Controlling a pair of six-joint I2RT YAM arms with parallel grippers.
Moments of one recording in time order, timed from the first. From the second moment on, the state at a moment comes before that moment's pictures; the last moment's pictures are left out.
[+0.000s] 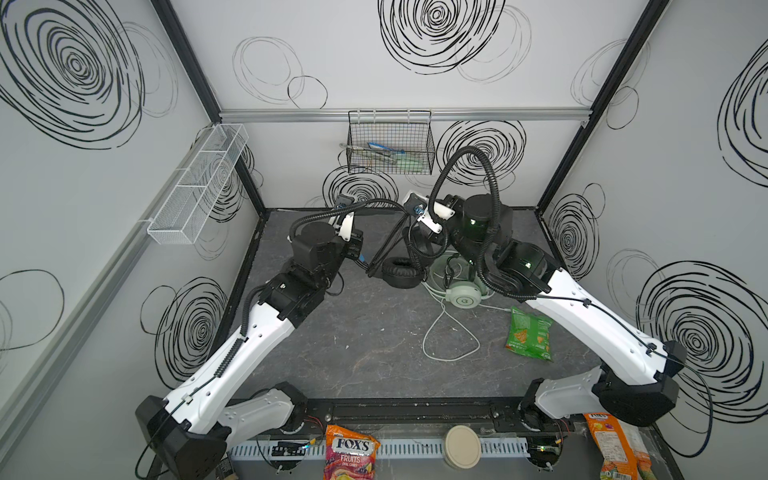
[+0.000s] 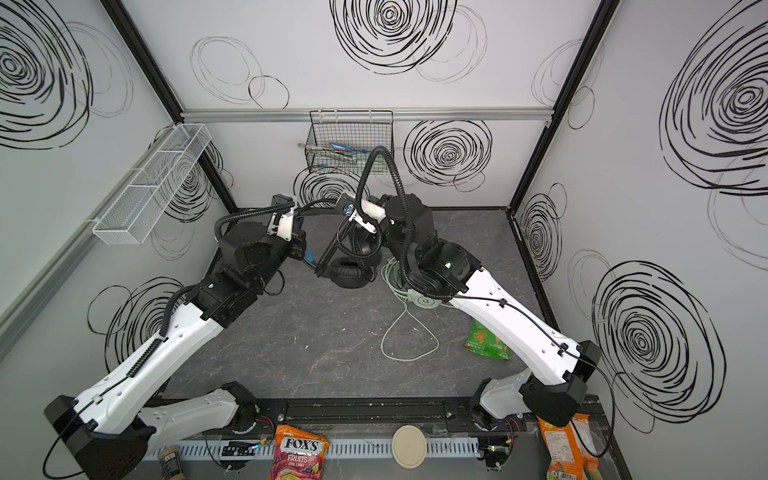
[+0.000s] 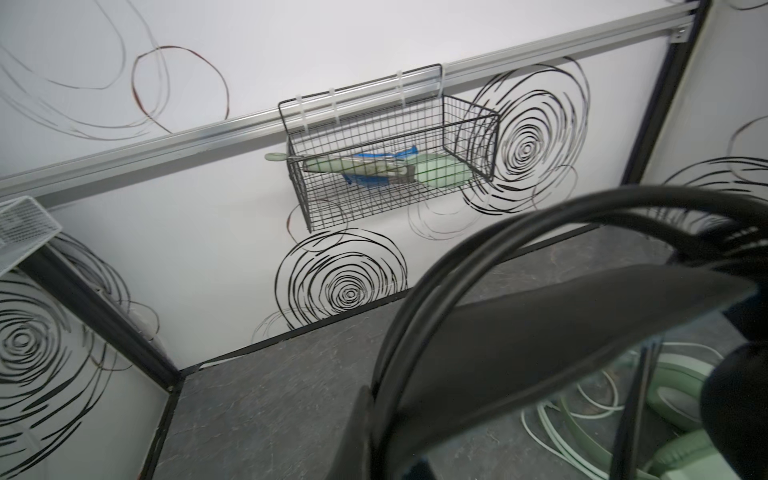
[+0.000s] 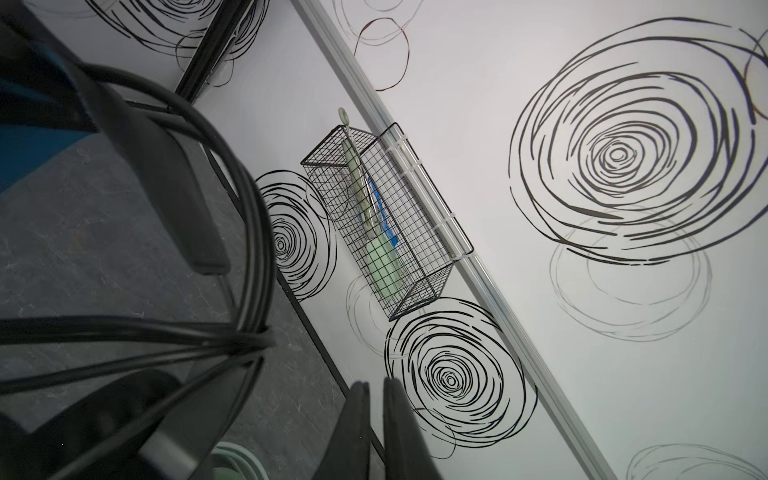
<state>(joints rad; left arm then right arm) -0.51 1.10 1.17 -0.24 -0.25 0.10 0.89 1.39 1.64 -0.38 0.45 -0.78</state>
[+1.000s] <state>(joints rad) -0.52 0.99 1.21 -0.27 0.22 -0.20 0.61 1.29 1.40 -0.27 0.16 -0.28</state>
